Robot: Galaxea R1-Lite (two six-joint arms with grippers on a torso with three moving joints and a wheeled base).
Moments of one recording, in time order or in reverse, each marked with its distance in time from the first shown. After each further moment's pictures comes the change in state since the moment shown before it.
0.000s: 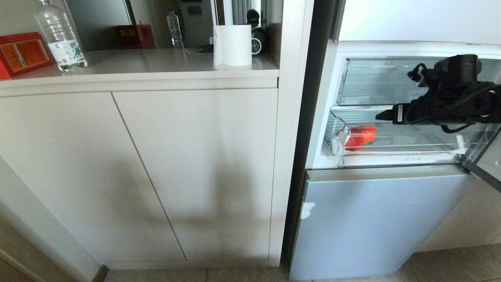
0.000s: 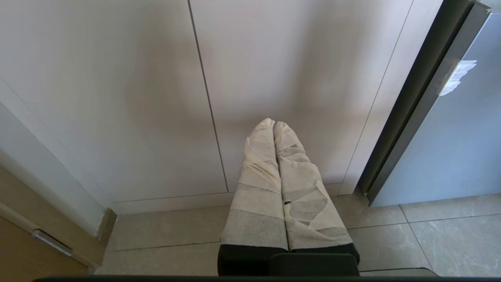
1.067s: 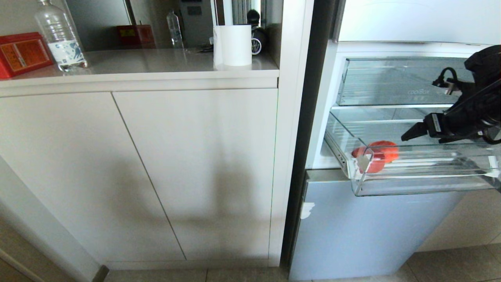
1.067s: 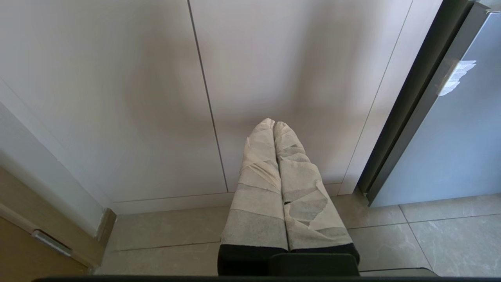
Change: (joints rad) left arm 0.000 0.000 0.000 0.000 0.000 0.000; right arm -0.086 -0.093 -0.171 0.682 0.099 -0.021
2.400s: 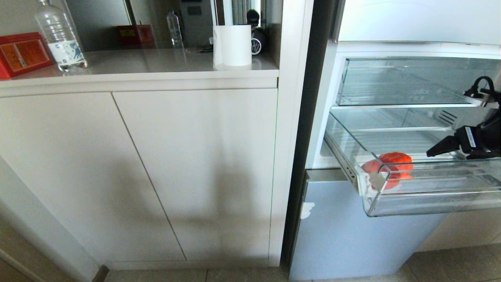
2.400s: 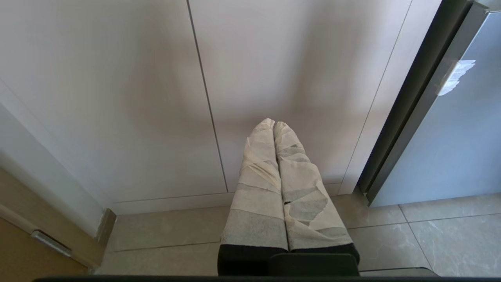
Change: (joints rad) left arm 0.000 0.000 0.000 0.000 0.000 0.000; right arm -0.093 -0.183 0.270 -0.032 0.065 -0.025
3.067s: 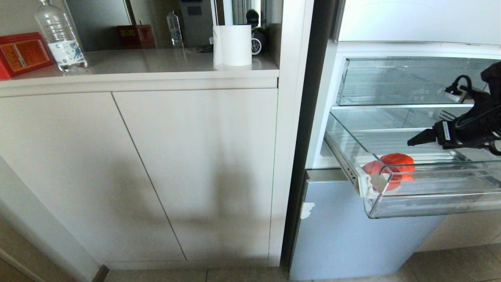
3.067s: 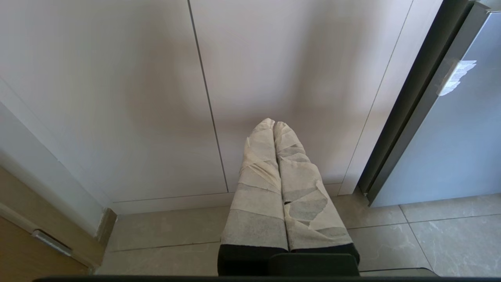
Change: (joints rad) left arm 0.000 0.000 0.000 0.000 0.000 0.000; right arm 0.029 0.120 -0.033 -0.197 0.039 0.000
